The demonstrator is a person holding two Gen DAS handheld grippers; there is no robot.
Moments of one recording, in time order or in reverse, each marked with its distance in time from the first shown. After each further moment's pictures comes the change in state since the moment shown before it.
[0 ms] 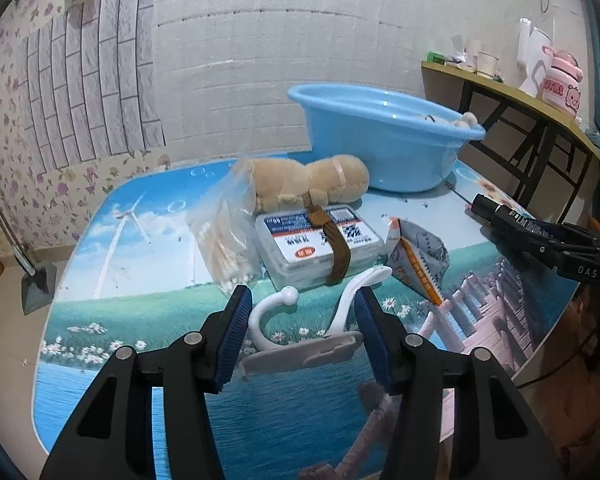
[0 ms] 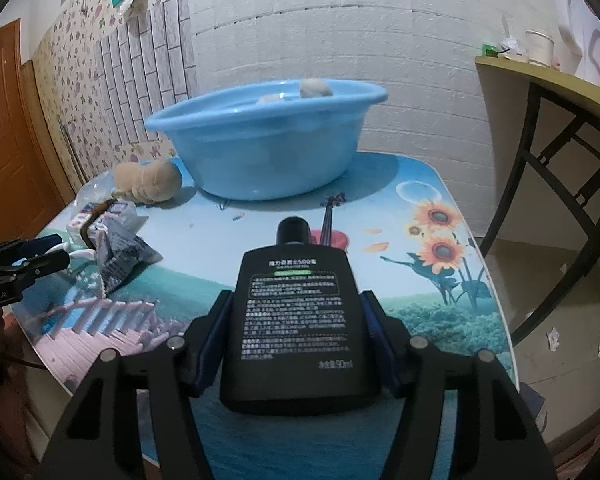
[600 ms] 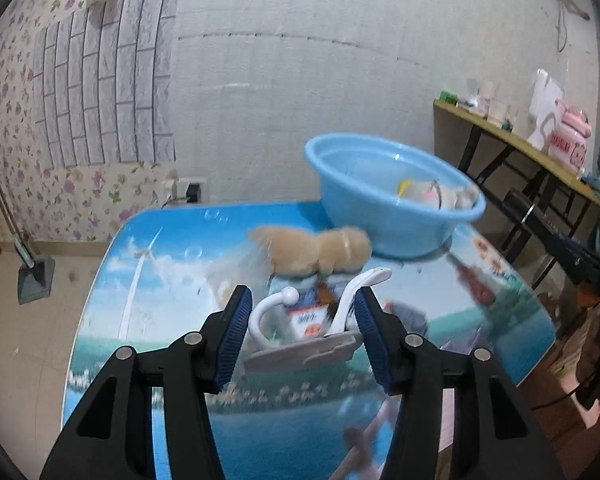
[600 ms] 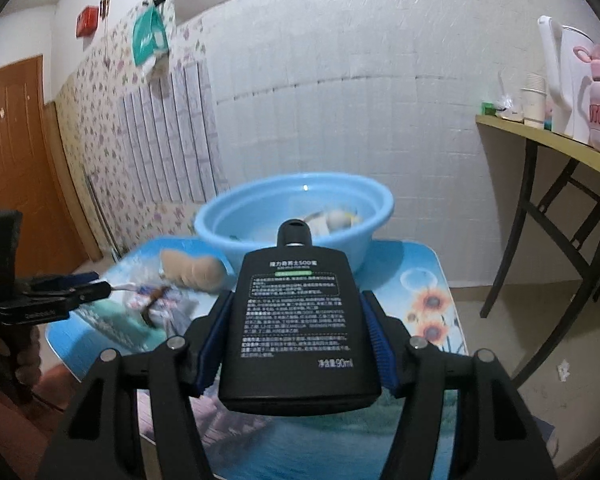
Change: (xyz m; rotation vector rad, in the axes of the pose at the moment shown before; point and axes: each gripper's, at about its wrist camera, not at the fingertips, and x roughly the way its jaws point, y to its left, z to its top) left arm -0.027 0.014 0.054 -0.092 -0.056 -0.019; right arm -0.066 0.014 0.047 0.009 -0.218 0.065
